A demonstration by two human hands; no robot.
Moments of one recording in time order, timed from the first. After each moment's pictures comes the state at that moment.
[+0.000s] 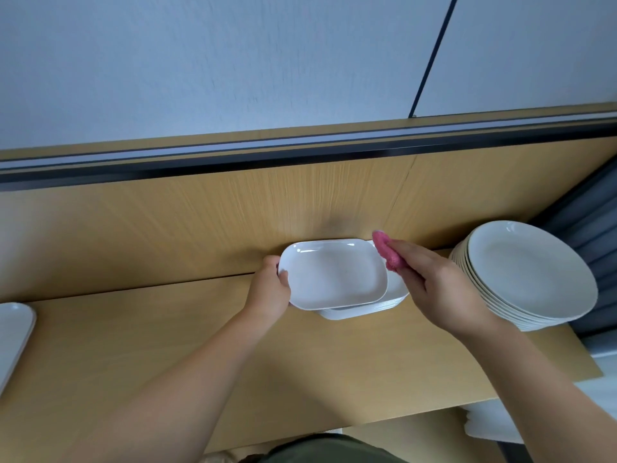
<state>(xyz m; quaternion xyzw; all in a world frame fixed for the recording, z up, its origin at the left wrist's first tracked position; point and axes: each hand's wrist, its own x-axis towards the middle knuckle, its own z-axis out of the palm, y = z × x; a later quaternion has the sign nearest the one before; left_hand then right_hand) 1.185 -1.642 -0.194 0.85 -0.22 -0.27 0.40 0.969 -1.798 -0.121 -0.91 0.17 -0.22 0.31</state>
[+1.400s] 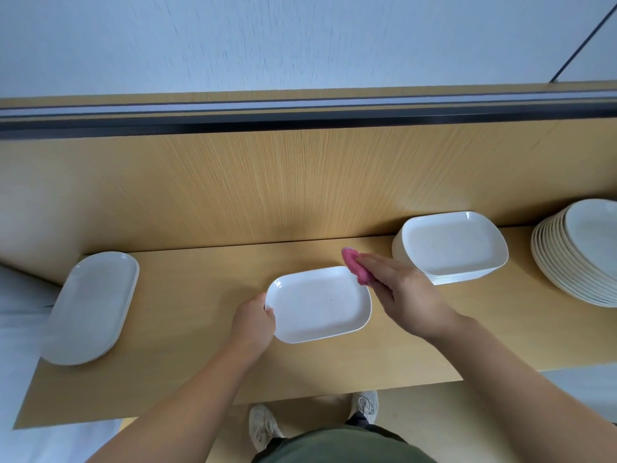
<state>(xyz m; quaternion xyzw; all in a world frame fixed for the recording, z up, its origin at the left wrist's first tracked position) 1.260 -1.423 -0.254 0.90 -0.20 -0.27 0.27 1.091 -1.629 -0.167 -0.94 0.08 -0.17 0.28</state>
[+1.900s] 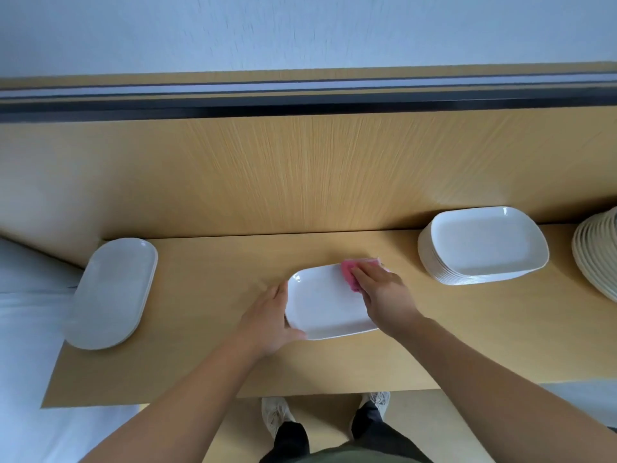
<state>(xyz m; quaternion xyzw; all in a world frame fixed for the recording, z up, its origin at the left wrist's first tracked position) 1.277 -1.407 -0.250 0.86 -0.37 -0.34 0.09 1.130 -1.610 -0.265 -0.97 0.18 -0.04 0.17</state>
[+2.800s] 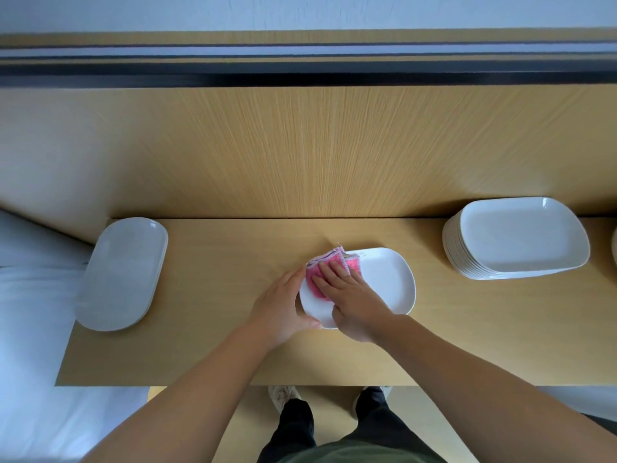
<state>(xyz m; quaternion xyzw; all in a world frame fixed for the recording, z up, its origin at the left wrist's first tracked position) 1.281 -1.406 -0.258 0.86 -0.34 -0.33 0.18 1.173 -1.555 -0.277 -0.96 0.05 0.18 0.22</state>
